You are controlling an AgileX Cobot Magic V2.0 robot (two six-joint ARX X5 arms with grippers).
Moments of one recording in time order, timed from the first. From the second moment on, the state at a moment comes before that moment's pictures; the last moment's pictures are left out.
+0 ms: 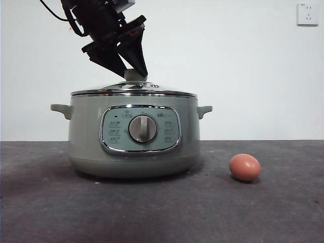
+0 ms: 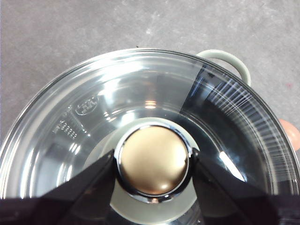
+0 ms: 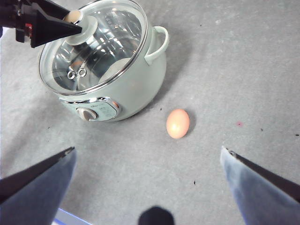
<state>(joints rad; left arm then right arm) -0.45 1.75 1.58 -0.62 0.21 0.18 -0.05 0.84 1.14 -1.07 -0.55 -0.08</state>
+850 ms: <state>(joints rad) -0.38 1.64 1.81 -0.82 0.22 0.13 -0.03 0.98 1.14 -1.02 -0.55 -0.07</state>
